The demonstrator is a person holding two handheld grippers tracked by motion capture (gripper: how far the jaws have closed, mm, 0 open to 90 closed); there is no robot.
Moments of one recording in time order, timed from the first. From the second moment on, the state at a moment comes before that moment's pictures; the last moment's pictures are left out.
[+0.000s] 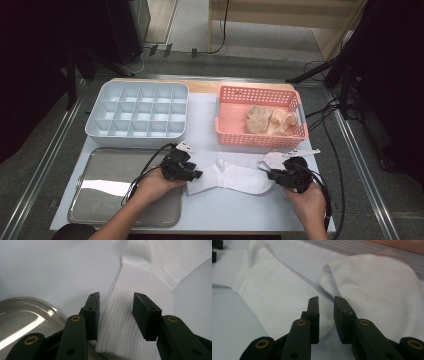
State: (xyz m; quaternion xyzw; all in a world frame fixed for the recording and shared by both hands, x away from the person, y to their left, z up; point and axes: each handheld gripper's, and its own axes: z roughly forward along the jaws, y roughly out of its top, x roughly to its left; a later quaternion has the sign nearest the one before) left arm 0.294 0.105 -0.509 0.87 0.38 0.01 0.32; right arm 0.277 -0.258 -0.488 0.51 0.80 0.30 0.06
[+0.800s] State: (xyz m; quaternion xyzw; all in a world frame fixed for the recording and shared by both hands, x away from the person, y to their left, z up) left arm 0.286 0.106 -0.505 0.88 0.37 -0.01 0.30; right arm 0.270 -0.264 -0.497 0.51 0.82 0.25 0.01
